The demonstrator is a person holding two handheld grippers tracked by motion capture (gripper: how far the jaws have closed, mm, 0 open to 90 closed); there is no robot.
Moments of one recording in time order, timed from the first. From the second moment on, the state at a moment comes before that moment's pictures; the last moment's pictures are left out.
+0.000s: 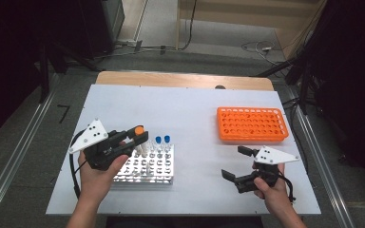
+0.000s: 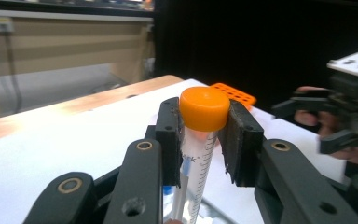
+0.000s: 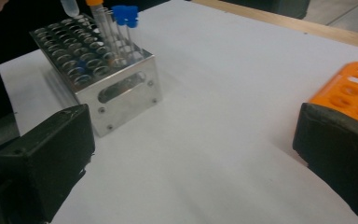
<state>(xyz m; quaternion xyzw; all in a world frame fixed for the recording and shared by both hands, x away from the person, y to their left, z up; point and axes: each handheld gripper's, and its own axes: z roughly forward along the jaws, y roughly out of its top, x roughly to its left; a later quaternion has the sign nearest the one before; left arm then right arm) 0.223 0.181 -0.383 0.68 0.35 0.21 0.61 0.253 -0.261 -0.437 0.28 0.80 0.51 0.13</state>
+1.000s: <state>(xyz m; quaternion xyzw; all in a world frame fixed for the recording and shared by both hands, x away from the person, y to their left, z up) 0.244 0.203 -0.435 0.67 0.44 0.25 0.54 0.266 -0.334 -0.456 0.36 0.77 0.50 0.16</state>
